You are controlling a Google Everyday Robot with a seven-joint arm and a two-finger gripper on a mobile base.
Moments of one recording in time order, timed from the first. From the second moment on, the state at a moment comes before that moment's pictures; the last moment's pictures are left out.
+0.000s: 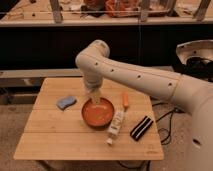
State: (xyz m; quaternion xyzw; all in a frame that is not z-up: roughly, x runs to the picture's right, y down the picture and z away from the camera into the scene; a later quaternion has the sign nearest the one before) arm -0.068 0.014 0.728 -0.25 -0.10 -0.16 0.95
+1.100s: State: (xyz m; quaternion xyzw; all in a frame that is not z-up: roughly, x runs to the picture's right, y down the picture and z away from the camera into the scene) arm -0.091 -0.050 0.794 -0.26 -0.08 -0.18 0.95
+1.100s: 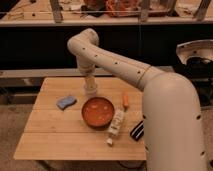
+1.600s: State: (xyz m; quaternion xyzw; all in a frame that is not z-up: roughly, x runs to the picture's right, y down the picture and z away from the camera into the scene) arm -0.038 -0.076 0.813 -0.26 -0.05 -0.17 0.95
